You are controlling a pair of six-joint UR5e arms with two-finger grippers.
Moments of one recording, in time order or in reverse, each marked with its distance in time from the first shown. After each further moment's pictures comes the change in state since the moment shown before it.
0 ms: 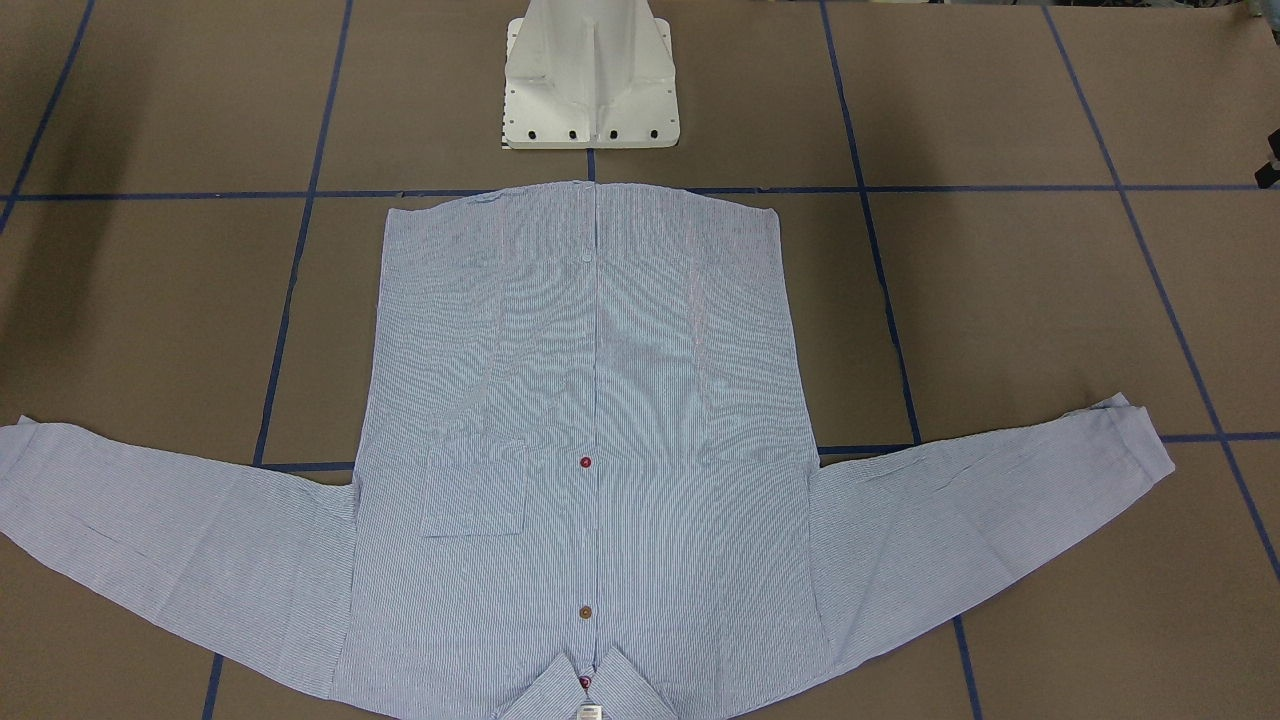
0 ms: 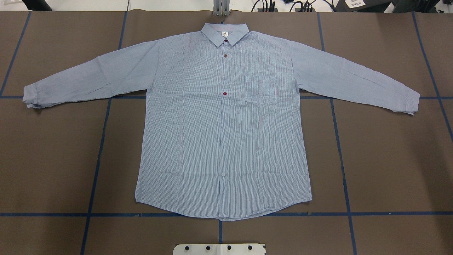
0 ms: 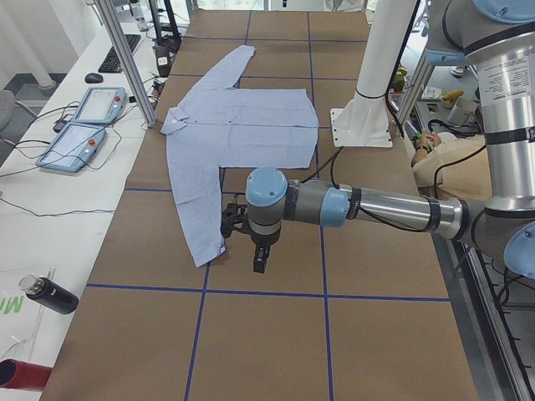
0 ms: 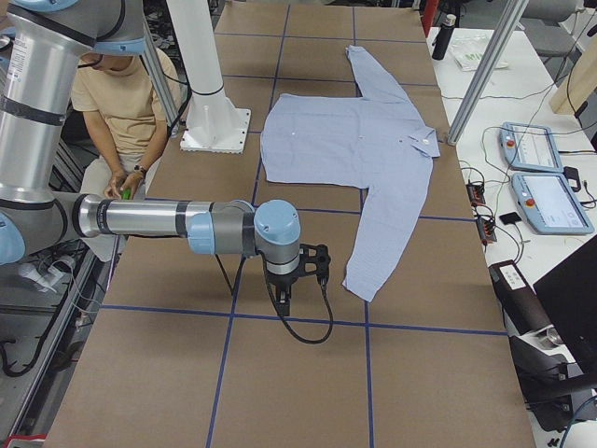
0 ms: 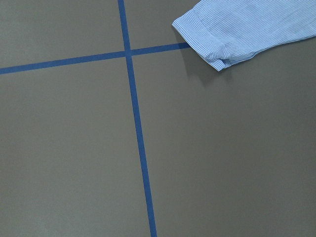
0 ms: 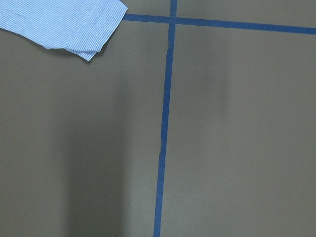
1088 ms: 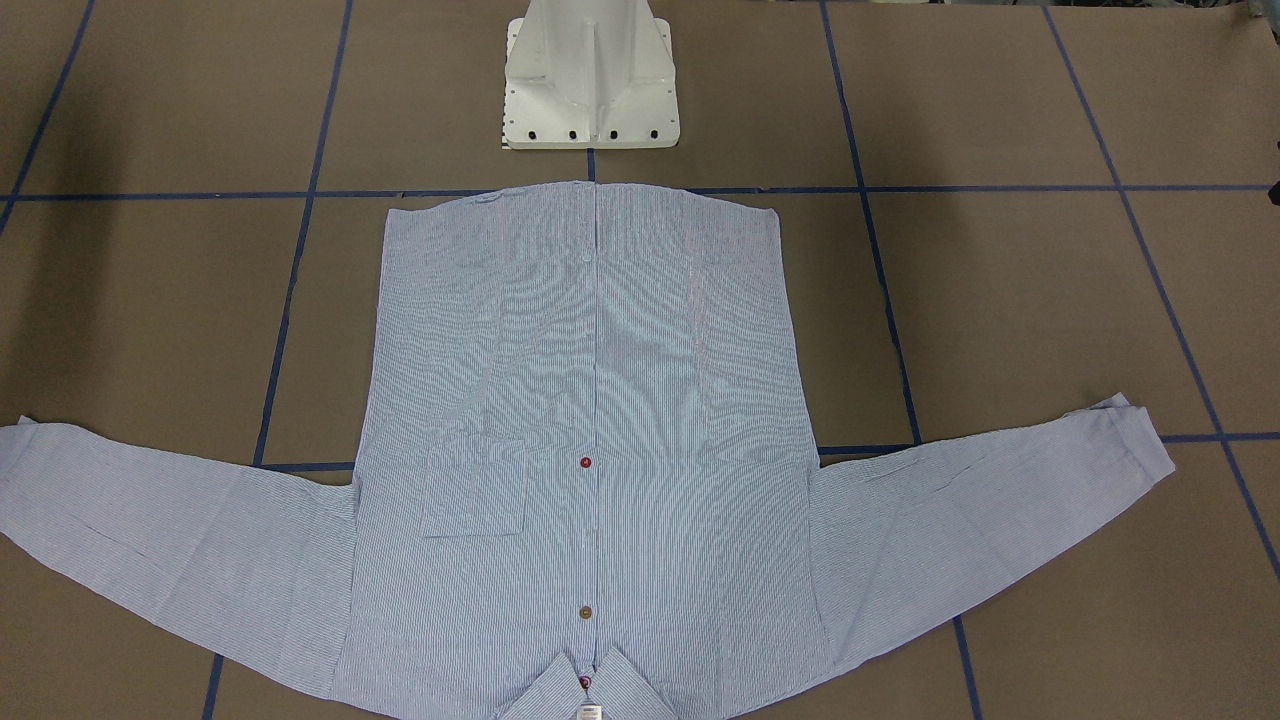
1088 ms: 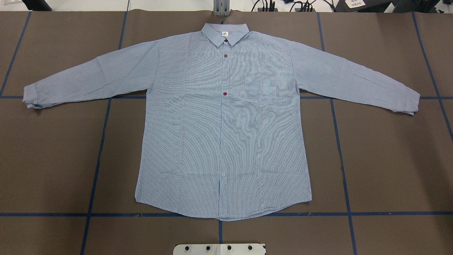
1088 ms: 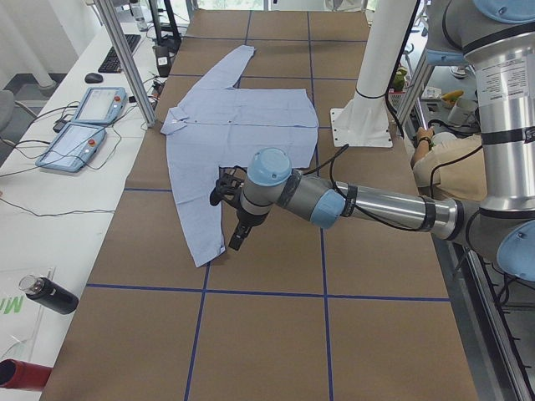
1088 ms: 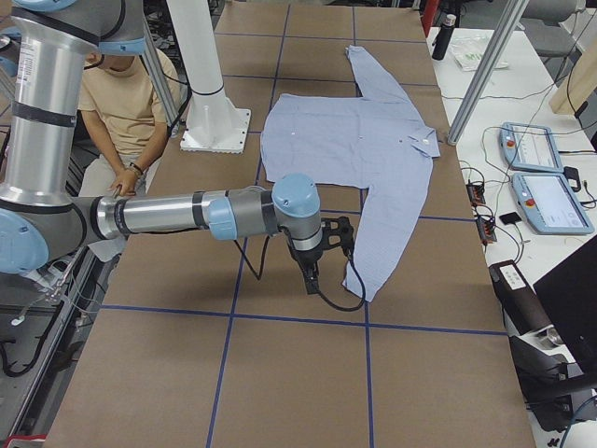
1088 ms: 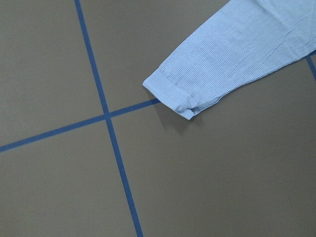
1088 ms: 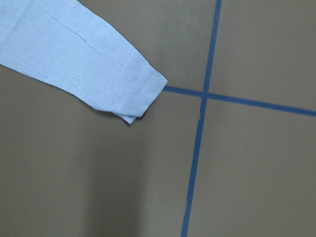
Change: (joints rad) left arm -0.001 -0.051 0.012 -0.379 0.034 -0.007; right arm 0.001 0.130 0.019 0.055 0.022 0.016
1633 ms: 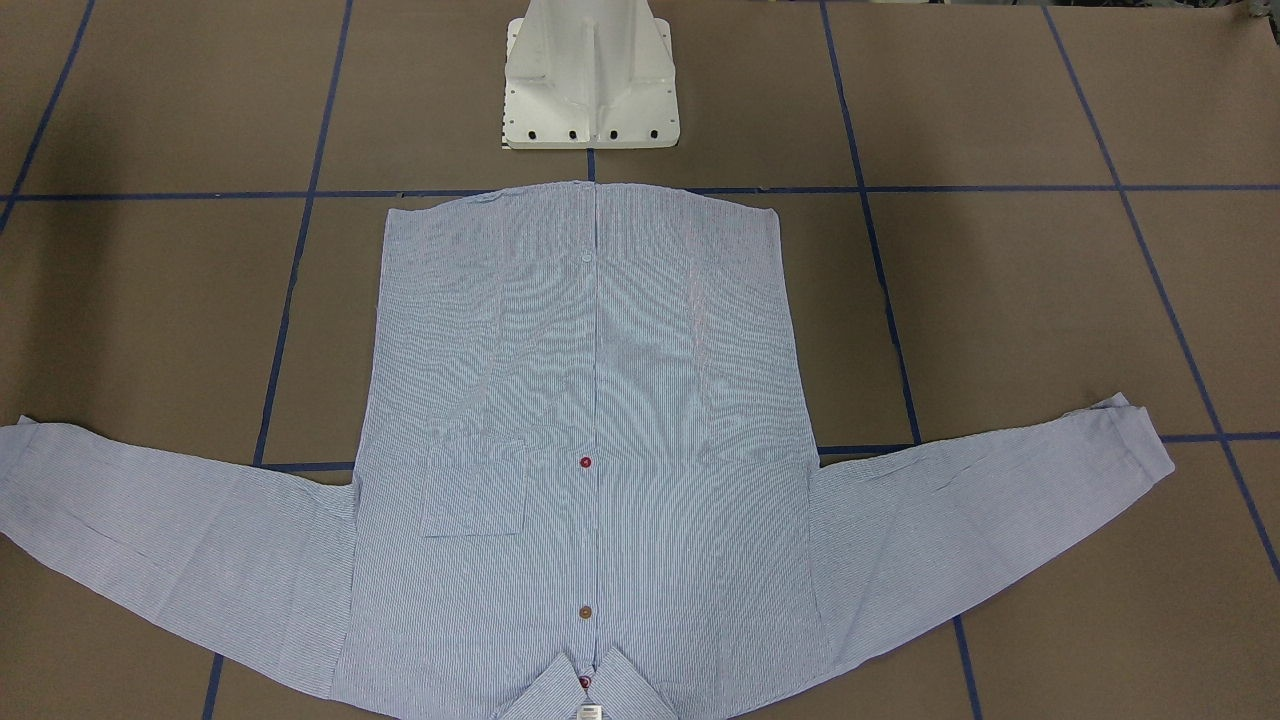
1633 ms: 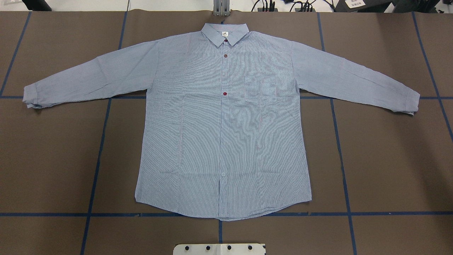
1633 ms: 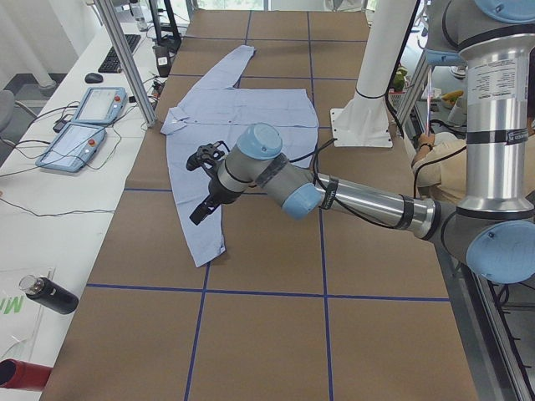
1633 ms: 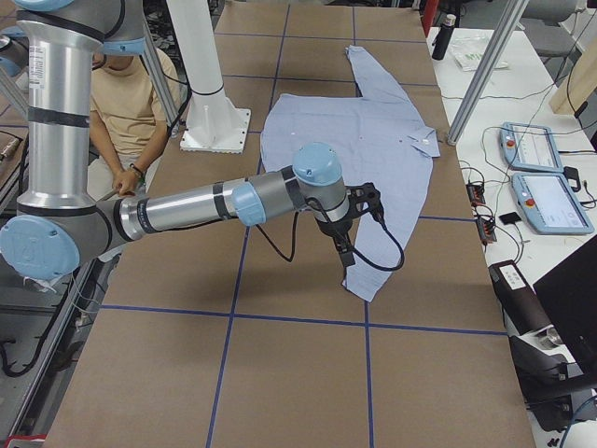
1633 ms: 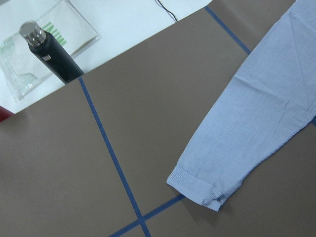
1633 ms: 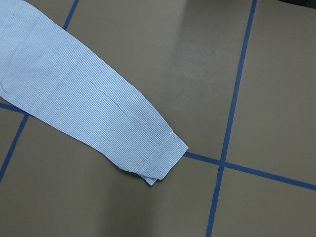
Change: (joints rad) left arm -0.001 -0.104 0.034 -0.149 0.132 -0.004; right arm -0.003 0.097 -0.009 0.084 0.003 0.055
